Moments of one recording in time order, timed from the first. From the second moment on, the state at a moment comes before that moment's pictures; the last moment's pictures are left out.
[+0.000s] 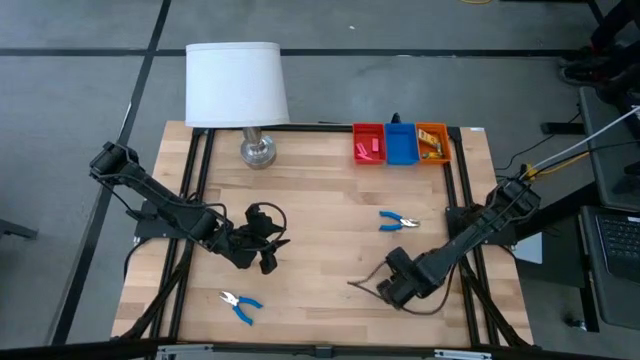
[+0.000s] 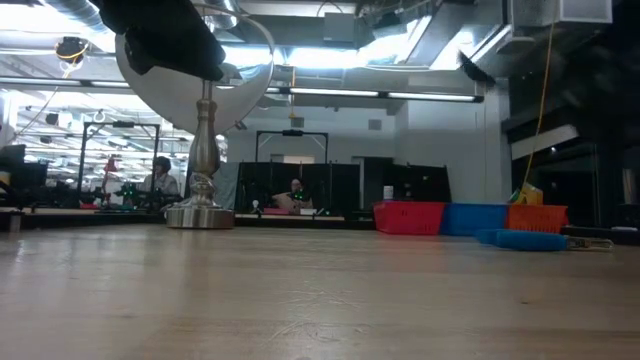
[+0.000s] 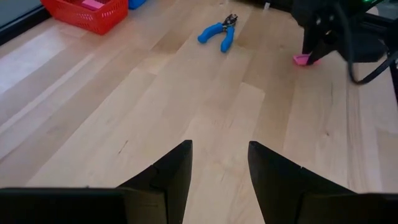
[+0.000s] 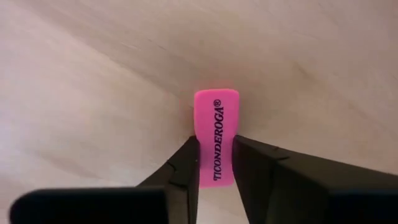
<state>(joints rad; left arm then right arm) -0.52 1.28 0.82 -0.31 -0.68 -0.71 0.71 1.74 0.99 -0.80 0.04 1.71</state>
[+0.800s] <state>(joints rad) -0.51 1.29 0.82 -0.29 -0.75 -0.76 -0.37 1.57 1.14 -0.63 0.18 0.91</state>
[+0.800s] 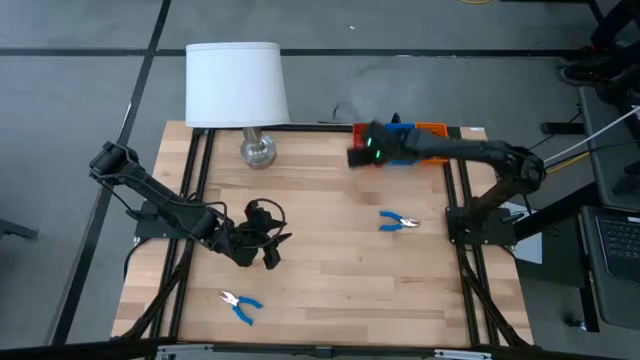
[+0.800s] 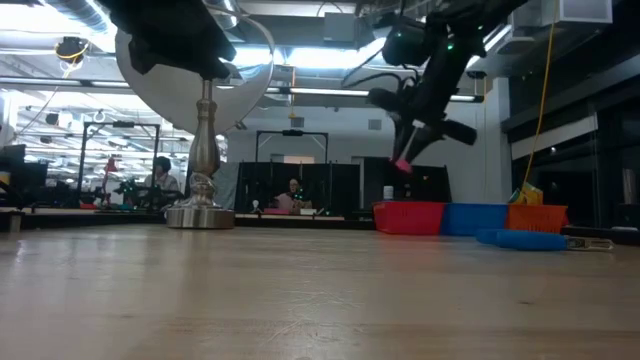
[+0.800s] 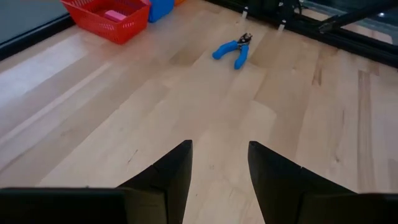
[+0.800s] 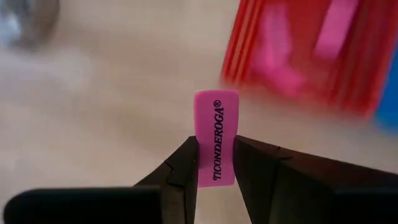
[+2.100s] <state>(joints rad) -0.49 1.29 0.82 -0.29 -0.78 -0.79 -0.66 1.81 1.32 -0.70 0.07 0.72</state>
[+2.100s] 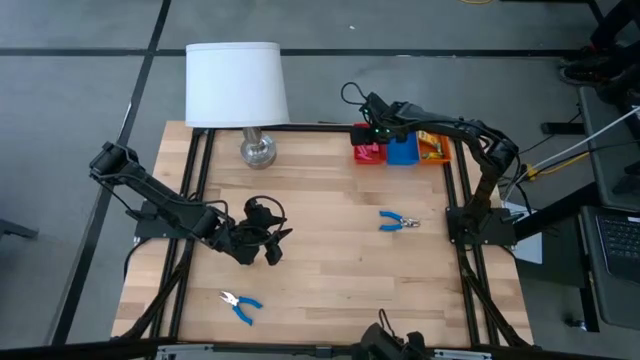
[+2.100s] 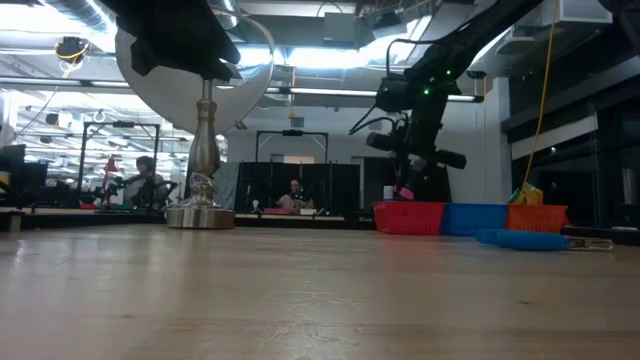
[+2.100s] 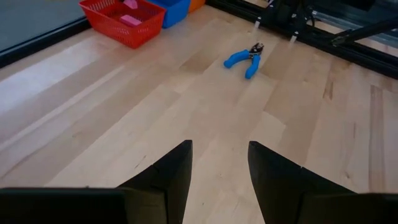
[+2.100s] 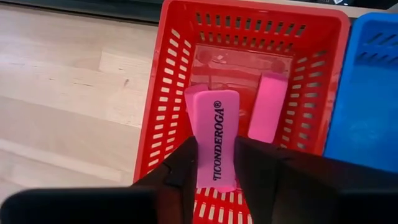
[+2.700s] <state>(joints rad) -0.49 1.29 0.82 -0.29 -0.78 -0.78 -0.56 1.80 1.32 -0.85 0.11 0.64</state>
